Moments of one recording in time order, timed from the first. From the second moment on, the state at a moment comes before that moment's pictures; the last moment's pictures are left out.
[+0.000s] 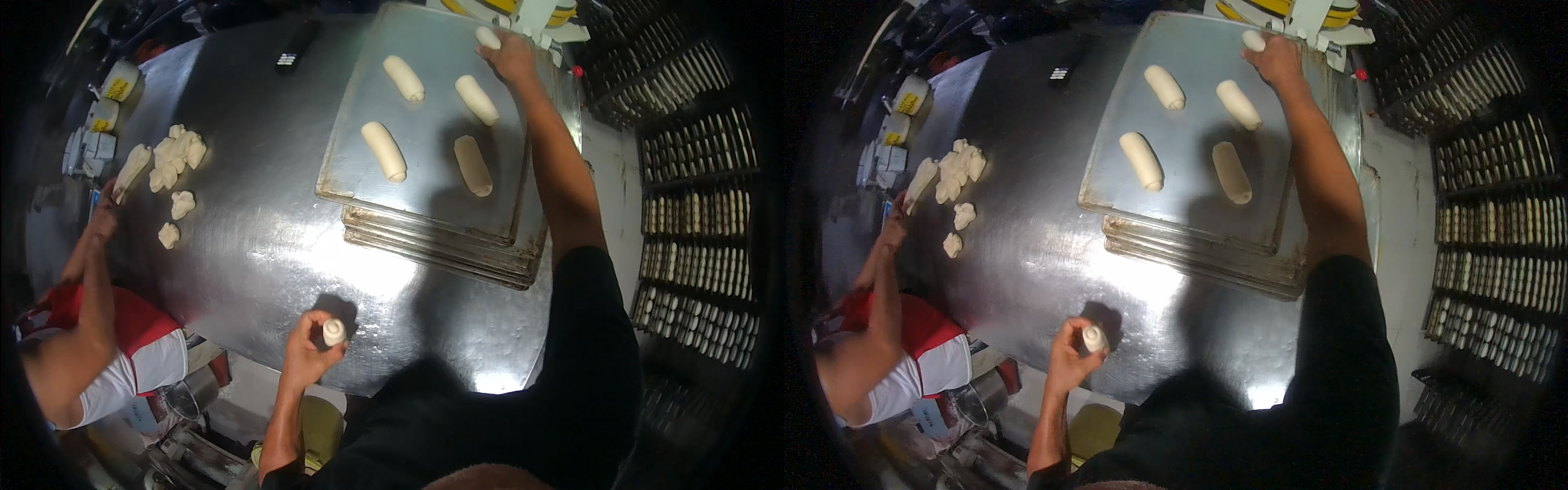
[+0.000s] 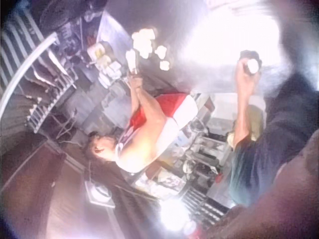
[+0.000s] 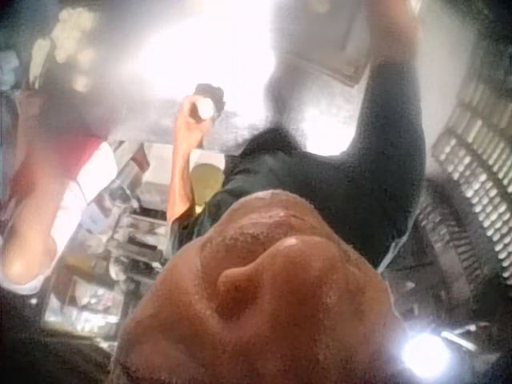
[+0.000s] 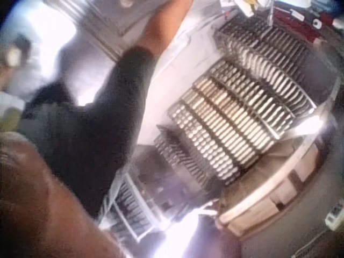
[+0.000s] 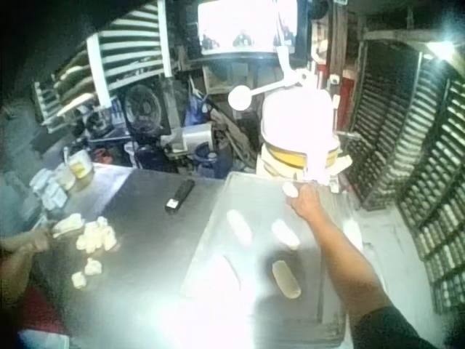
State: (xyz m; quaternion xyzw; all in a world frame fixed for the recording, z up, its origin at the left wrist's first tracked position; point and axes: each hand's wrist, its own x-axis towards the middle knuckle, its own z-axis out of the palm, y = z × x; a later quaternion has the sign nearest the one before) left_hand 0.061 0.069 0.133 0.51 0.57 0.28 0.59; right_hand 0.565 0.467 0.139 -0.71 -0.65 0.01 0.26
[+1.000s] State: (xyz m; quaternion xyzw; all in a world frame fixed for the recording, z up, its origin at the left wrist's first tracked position) left_hand -0.255 0.251 0.084 0.68 0.71 0.19 -0.06; right_hand 0.160 0.393 0.151 -0.41 -0.83 0.27 0.27
